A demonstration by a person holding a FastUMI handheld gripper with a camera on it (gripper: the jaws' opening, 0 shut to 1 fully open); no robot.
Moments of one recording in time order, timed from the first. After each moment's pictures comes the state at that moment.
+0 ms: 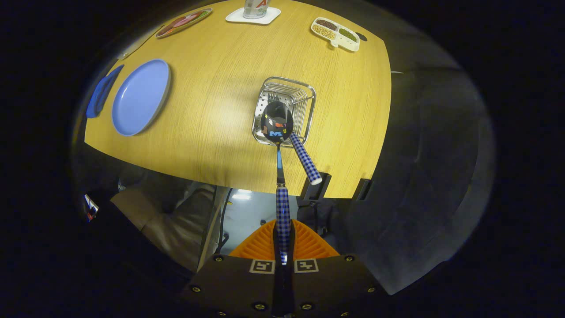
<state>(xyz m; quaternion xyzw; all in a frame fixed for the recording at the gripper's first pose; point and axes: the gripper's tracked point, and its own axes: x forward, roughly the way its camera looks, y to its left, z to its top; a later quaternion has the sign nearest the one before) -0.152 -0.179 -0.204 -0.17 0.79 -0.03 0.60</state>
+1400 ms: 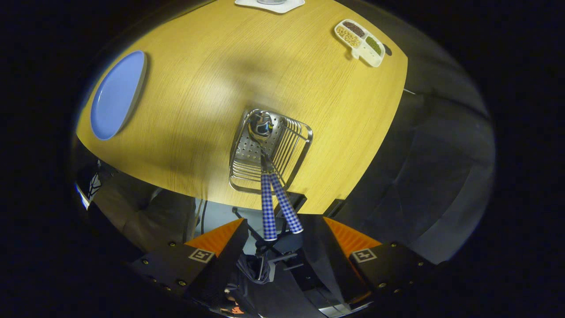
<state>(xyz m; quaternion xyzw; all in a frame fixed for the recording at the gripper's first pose) -0.076 -0.193 -0.213 -0.28 0.78 -0.03 0.56</state>
